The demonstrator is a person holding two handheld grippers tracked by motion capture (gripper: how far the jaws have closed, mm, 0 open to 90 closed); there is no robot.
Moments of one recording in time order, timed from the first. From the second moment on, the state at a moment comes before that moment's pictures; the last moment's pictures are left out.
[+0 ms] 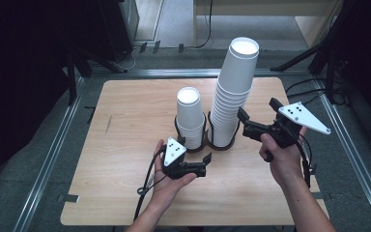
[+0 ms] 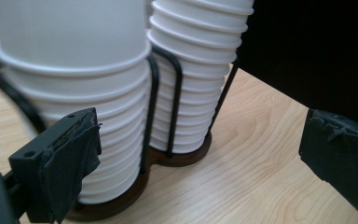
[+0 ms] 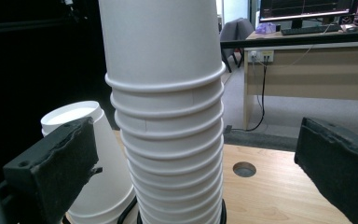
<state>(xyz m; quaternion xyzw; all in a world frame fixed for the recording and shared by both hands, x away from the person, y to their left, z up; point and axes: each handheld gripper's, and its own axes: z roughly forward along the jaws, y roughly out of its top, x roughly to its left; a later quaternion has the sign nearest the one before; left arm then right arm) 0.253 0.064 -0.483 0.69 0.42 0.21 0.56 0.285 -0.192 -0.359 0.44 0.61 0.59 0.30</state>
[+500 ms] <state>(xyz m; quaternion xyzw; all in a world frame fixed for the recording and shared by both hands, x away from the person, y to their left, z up) 0.262 0.024 -0.475 0.69 0.40 0.22 0.56 0.295 -0.187 -0.345 0.43 0.61 0.59 0.30</state>
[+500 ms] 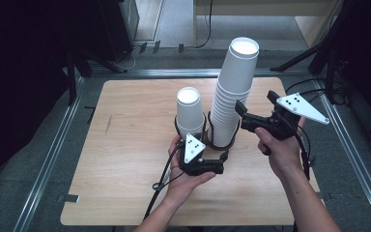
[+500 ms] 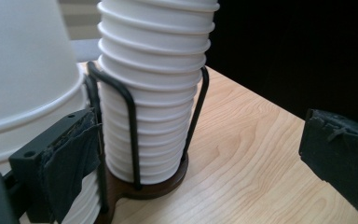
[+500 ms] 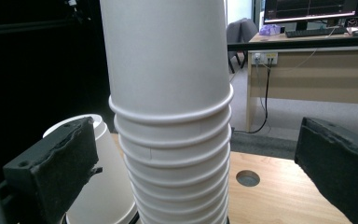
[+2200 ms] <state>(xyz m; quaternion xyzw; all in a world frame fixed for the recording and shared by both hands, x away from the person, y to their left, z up) 0.318 -0.026 -0.450 0.63 0.43 0.34 0.54 0.350 -0.151 -0.316 0.42 0.63 0.58 0.29</state>
